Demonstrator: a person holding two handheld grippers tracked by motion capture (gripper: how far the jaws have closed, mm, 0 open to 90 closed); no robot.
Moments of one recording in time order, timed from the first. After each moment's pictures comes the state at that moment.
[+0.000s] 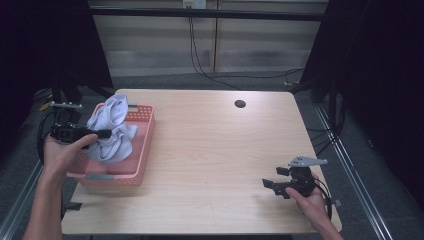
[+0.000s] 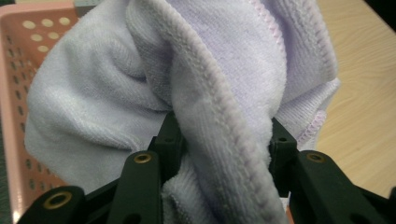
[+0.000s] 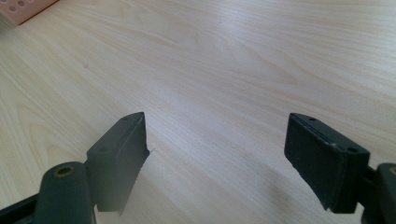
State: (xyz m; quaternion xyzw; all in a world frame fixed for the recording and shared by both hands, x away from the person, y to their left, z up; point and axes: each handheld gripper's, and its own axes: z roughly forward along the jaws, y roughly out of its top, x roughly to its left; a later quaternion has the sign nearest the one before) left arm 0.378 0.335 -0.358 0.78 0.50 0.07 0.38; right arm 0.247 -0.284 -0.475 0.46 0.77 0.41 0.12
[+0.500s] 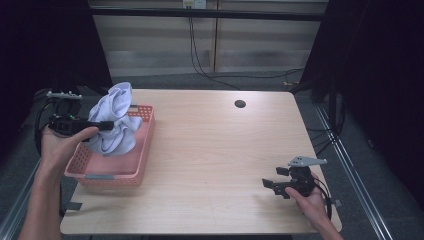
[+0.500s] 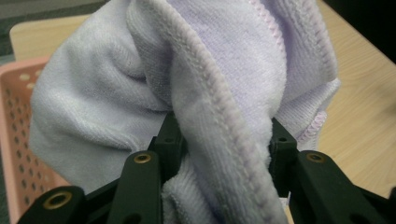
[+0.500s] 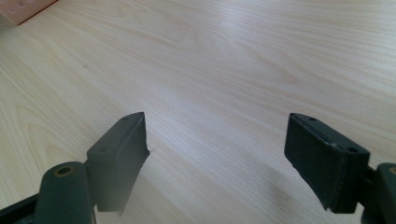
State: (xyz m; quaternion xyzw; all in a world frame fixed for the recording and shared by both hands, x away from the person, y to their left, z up) left arm 0.371 0.315 -0.318 0.79 0.46 0.09 0.40; right arm 0.248 -0.283 -0.476 0.47 0.77 0.41 0.12
